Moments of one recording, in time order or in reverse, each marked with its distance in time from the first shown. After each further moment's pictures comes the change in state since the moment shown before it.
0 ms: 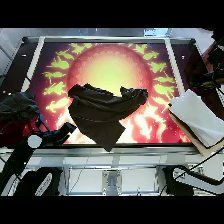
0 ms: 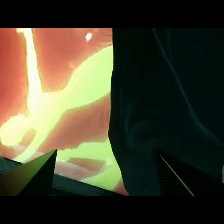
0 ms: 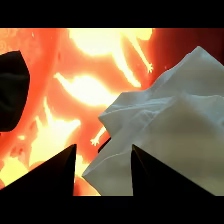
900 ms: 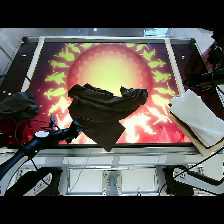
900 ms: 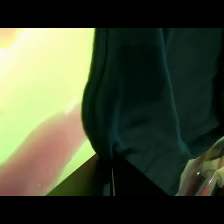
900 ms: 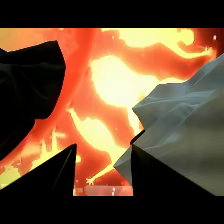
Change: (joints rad) left arm -0.002 -0.385 -0.028 -0.806 0.162 0.707; right arm -0.001 0.001 0.000 0.110 0.056 -0.010
